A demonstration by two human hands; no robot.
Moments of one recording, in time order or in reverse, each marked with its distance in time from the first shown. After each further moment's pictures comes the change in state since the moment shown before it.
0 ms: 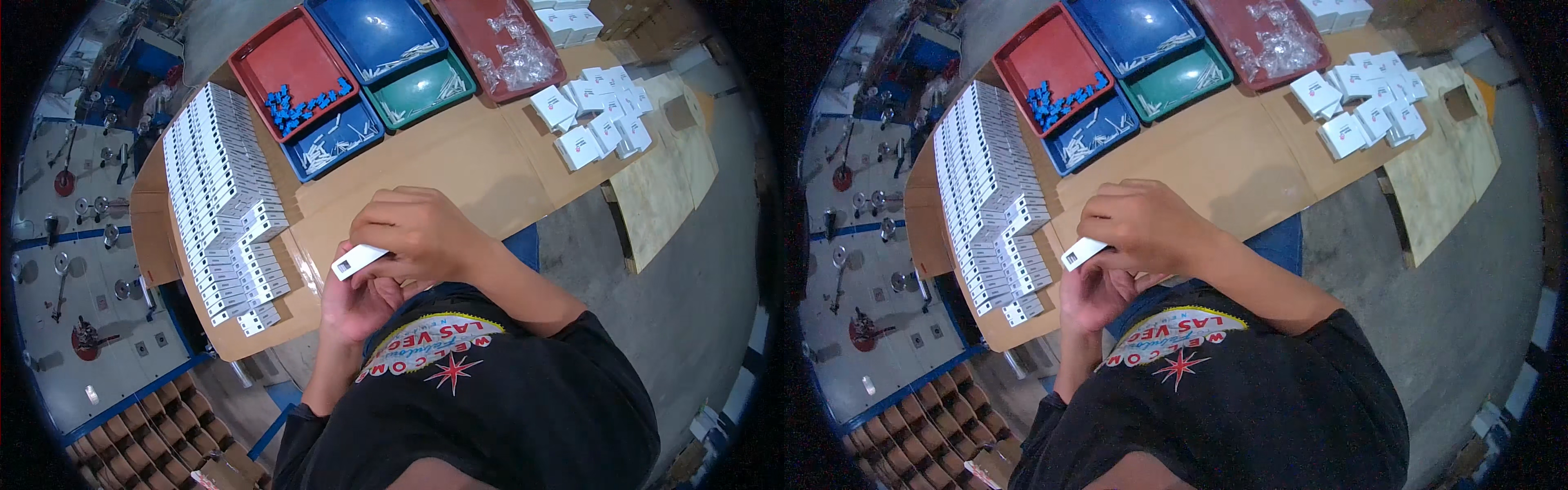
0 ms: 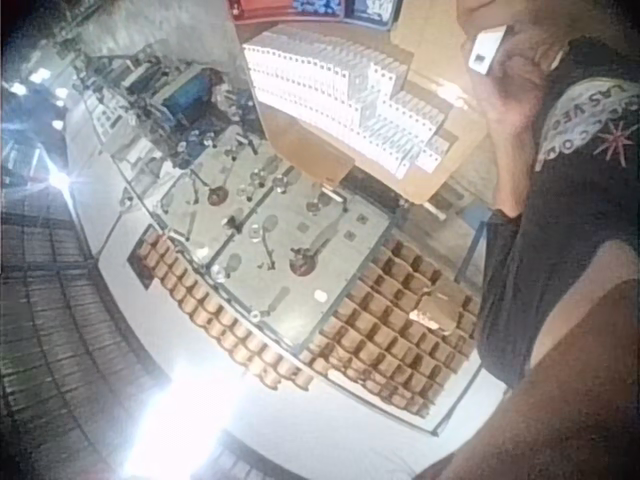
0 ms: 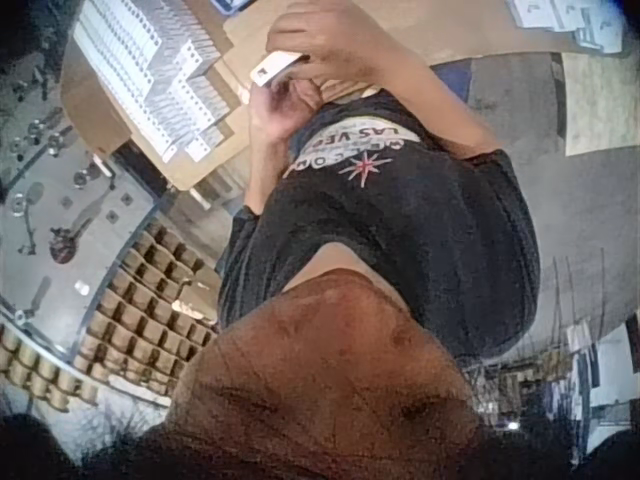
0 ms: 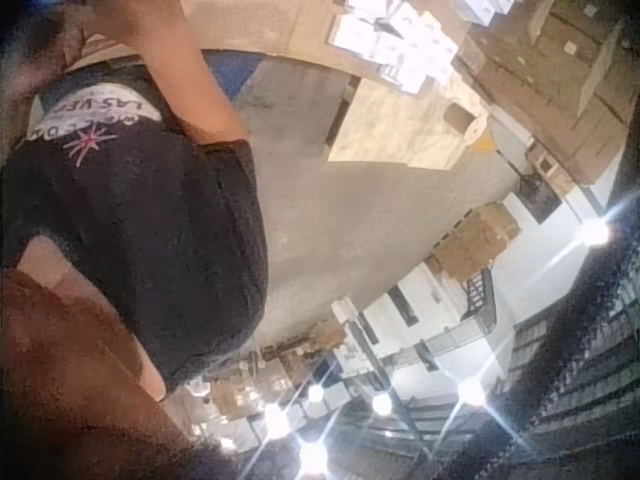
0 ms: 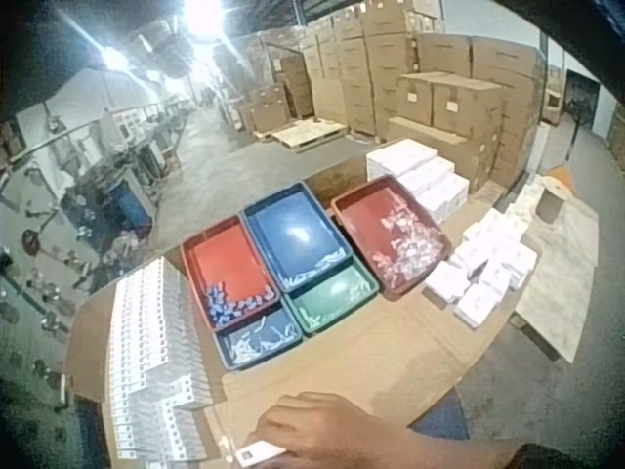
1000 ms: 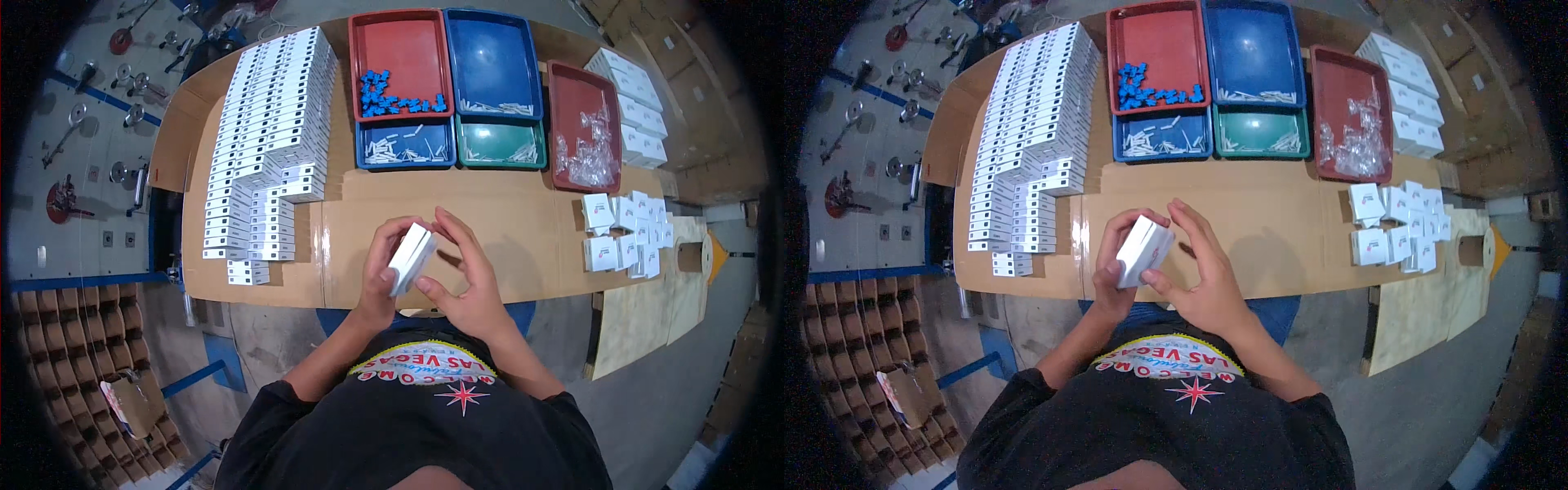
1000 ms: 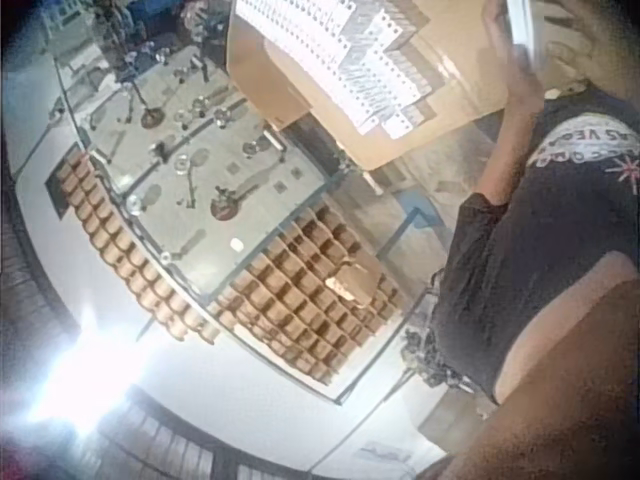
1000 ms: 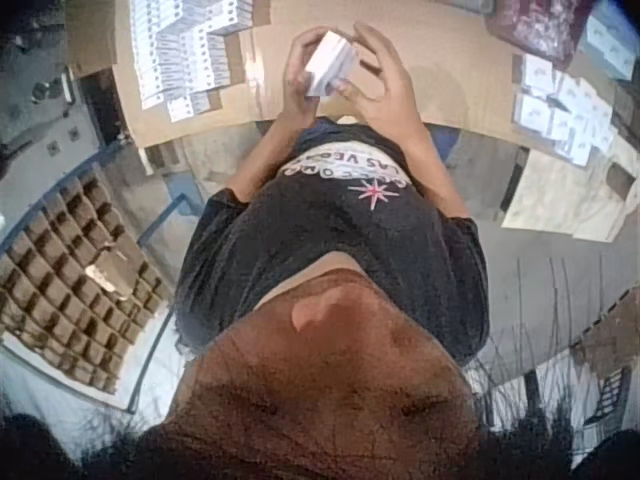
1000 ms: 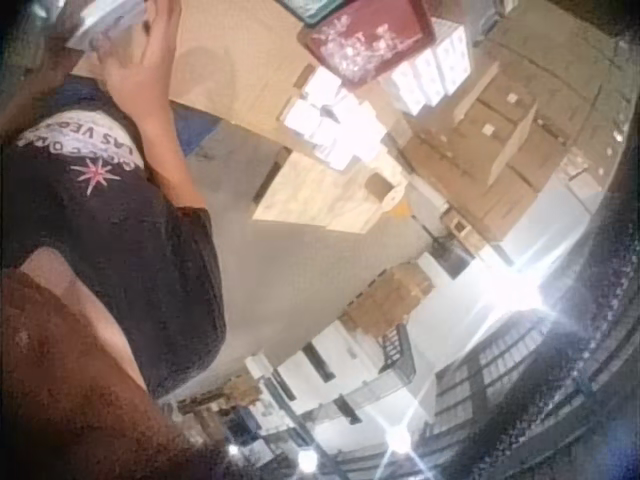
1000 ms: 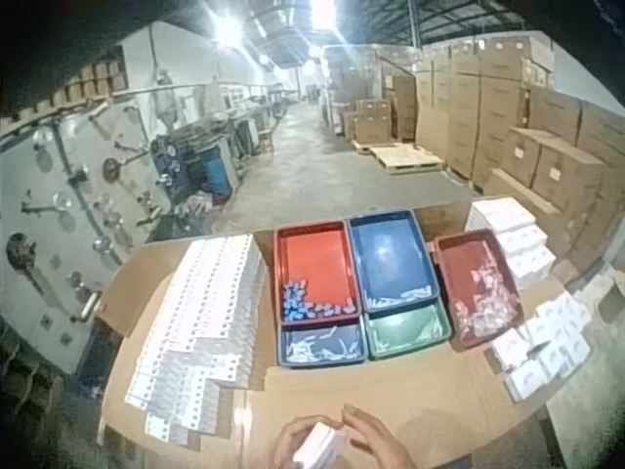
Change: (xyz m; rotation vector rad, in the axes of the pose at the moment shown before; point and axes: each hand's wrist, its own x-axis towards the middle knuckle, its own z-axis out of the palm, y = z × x) left_hand 0.019 -0.003 -0.026 0.802 -0.113 0.985; right_hand -0.028 -0.017 0.020 0.500 -0.058 0.554
